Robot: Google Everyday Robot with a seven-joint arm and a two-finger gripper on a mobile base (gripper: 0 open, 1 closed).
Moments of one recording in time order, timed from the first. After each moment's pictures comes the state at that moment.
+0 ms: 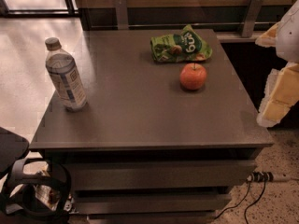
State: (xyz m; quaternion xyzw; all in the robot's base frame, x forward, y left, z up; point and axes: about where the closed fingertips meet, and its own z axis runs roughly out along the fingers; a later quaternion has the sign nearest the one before) arm 0.438 -0.216 0.978 -0.60 0.78 -0.04 0.16
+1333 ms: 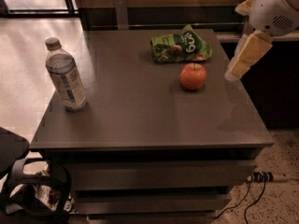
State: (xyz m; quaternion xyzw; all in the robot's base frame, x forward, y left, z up) arm 0.558 -0.197 0.988 -0.60 0.75 -0.03 0.29
